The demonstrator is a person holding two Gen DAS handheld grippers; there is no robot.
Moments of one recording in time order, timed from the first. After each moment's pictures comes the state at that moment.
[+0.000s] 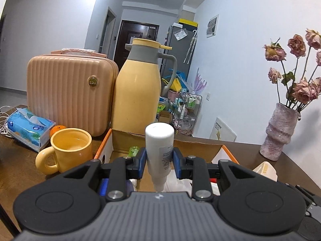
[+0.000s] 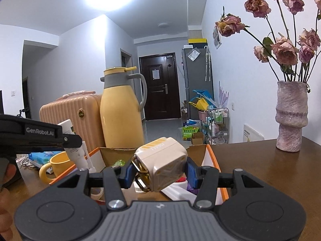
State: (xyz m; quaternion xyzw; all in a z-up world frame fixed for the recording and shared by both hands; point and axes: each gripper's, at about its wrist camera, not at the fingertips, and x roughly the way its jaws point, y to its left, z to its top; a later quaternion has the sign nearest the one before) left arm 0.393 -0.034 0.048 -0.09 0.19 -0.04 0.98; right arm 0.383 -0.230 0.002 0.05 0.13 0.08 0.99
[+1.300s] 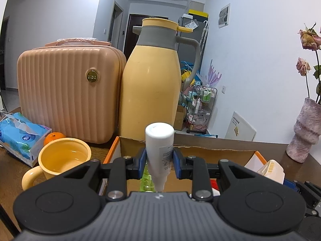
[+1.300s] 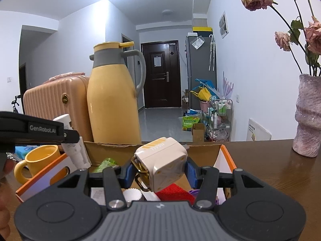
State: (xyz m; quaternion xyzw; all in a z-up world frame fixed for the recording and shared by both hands) left arm 0.489 -0.024 0.026 -0.07 0.21 0.00 0.98; right arm 0.477 -0.212 -0.018 0.03 0.17 0.08 0.98
